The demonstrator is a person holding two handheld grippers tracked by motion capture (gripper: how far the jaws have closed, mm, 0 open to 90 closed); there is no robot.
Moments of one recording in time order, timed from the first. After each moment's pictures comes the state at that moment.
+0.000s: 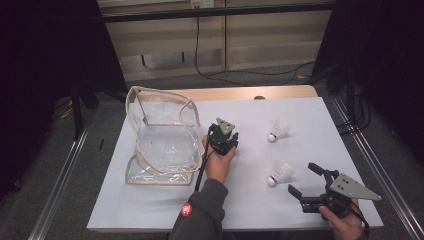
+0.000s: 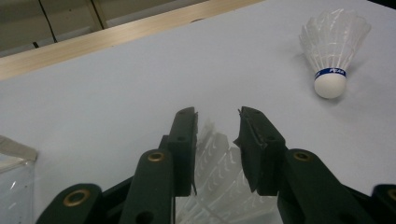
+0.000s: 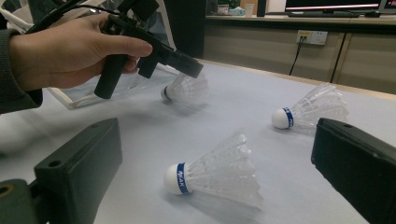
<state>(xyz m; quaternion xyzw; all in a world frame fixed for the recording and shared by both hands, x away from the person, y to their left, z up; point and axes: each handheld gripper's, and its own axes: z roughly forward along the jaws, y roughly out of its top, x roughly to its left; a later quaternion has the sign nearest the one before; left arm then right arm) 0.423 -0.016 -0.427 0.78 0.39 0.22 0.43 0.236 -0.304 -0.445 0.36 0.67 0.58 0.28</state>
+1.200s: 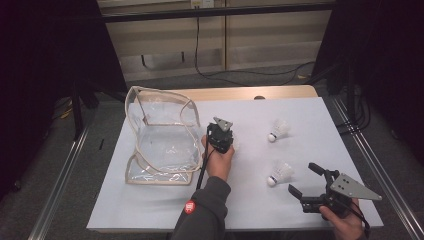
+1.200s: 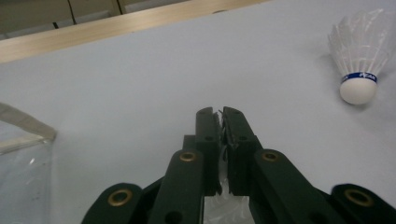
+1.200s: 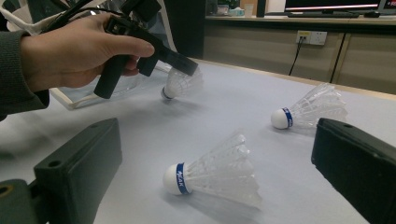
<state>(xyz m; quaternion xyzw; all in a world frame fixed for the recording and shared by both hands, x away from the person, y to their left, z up) 0.427 -0.014 -0.426 0.77 0.44 0.24 0.40 0.236 -0.305 -0.445 0.36 0.67 0.58 0.28</state>
